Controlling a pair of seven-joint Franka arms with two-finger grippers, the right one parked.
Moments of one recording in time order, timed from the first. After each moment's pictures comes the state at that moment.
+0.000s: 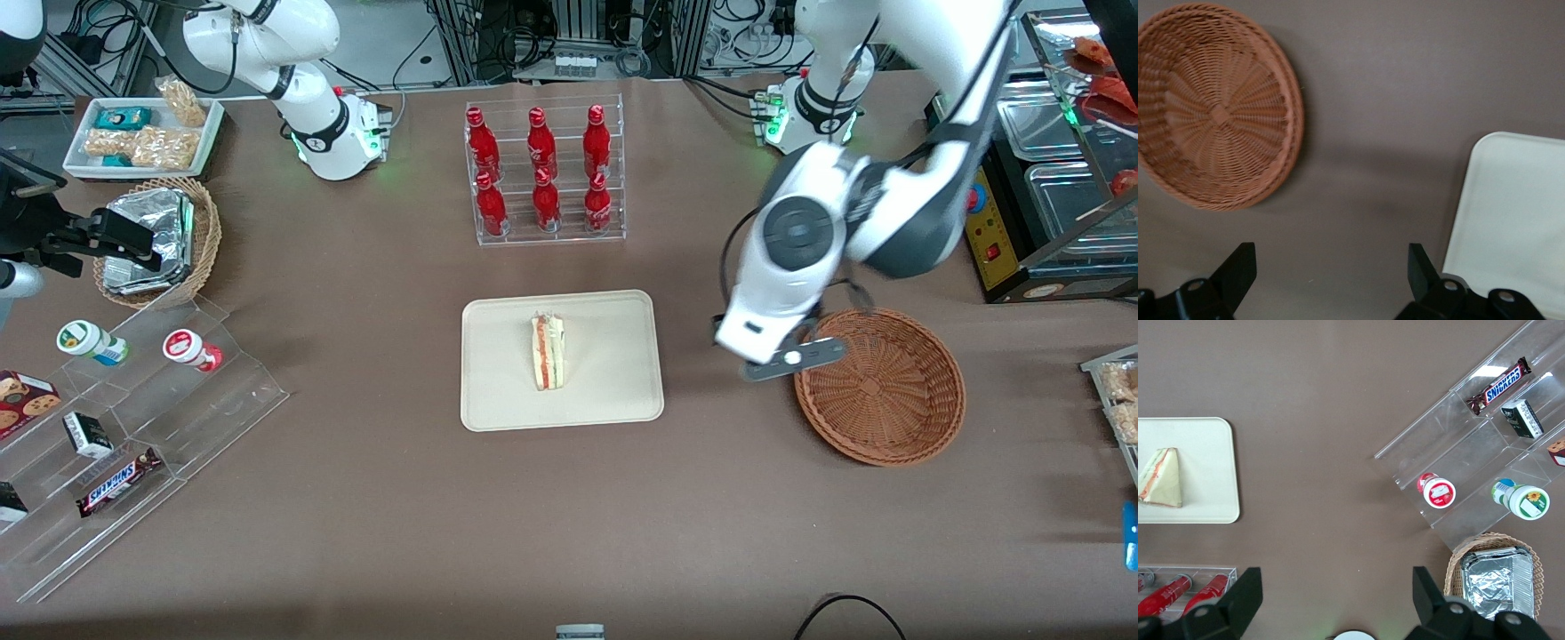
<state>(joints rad) -0.03 0.27 -0.44 -1.72 0.21 1.79 -0.70</state>
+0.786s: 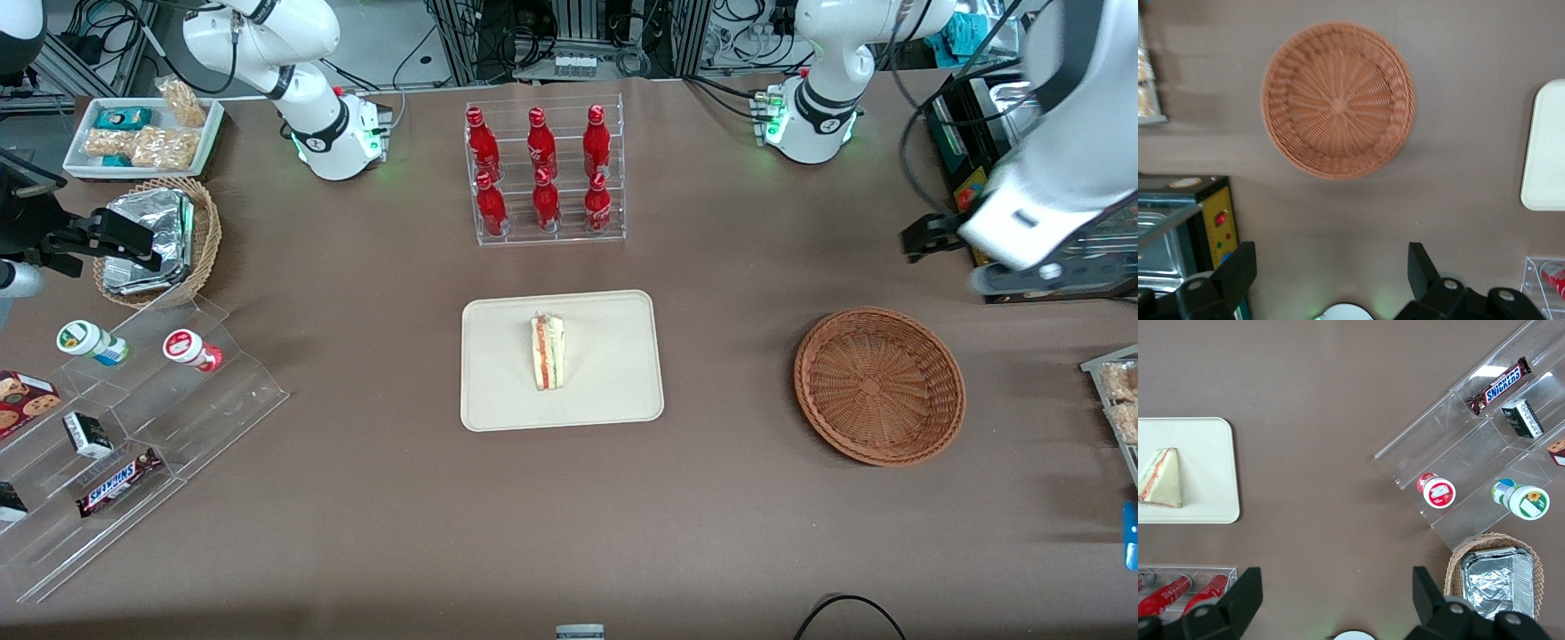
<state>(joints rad) 0.02 -0.03 -0.12 -1.64 0.09 1.51 -0.13</state>
